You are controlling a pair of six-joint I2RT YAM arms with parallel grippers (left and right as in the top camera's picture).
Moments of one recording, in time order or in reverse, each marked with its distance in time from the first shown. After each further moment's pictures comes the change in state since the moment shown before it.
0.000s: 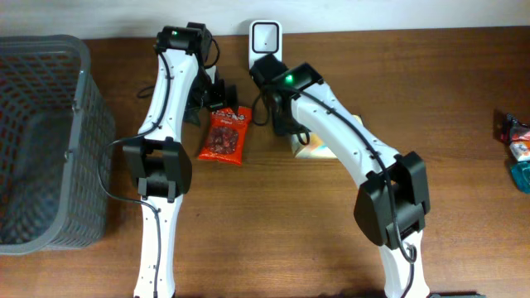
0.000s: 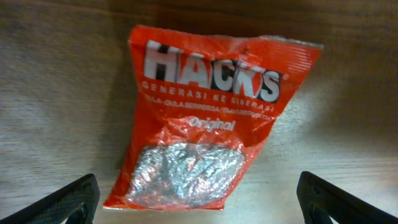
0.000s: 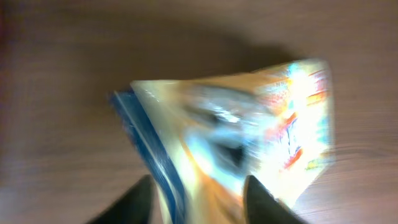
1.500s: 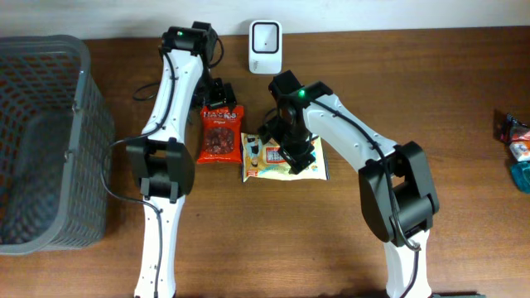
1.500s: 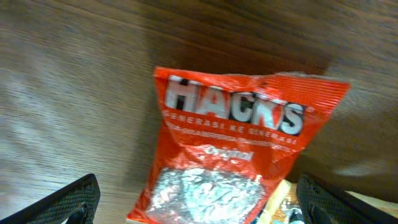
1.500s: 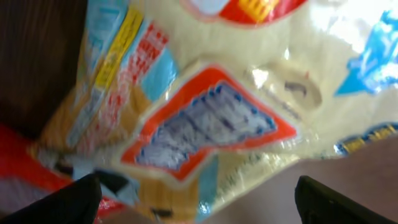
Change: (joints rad) left arm -0.019 0.000 0.000 0.029 -0.183 -0.169; right arm -0.068 -0.014 -0.313 0.251 -0.526 0.922
